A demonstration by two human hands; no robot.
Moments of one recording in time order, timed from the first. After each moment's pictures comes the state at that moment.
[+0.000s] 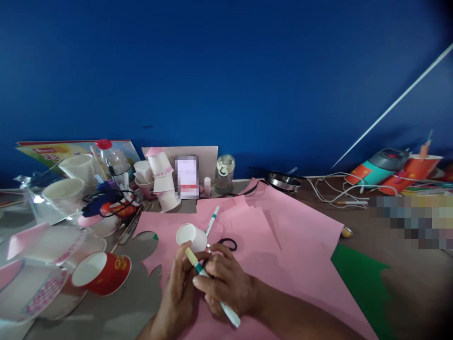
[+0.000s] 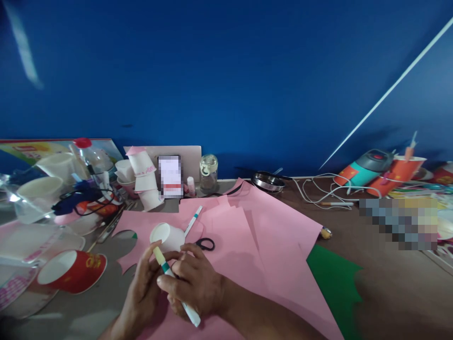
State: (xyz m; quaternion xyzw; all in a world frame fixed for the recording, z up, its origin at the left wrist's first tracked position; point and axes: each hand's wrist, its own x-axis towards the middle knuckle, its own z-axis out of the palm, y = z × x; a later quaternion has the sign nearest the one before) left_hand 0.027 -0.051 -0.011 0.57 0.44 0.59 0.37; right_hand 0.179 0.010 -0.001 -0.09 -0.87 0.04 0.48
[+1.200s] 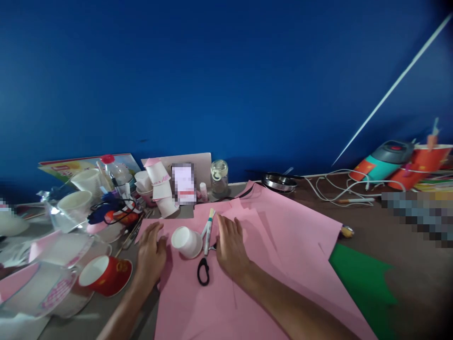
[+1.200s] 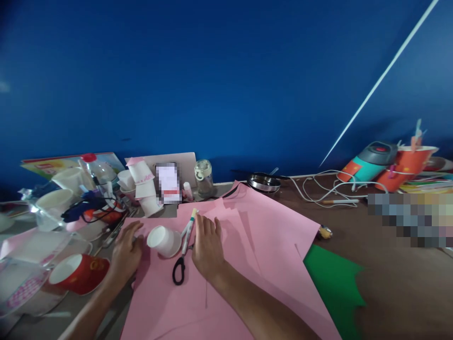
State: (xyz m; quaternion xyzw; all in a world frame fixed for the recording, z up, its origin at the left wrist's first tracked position) left_hand -0.056 0.016 -0.013 0.61 0.74 0.28 -0.06; right_hand 0.185 0.049 -0.021 -0.45 -0.80 0.10 0.38
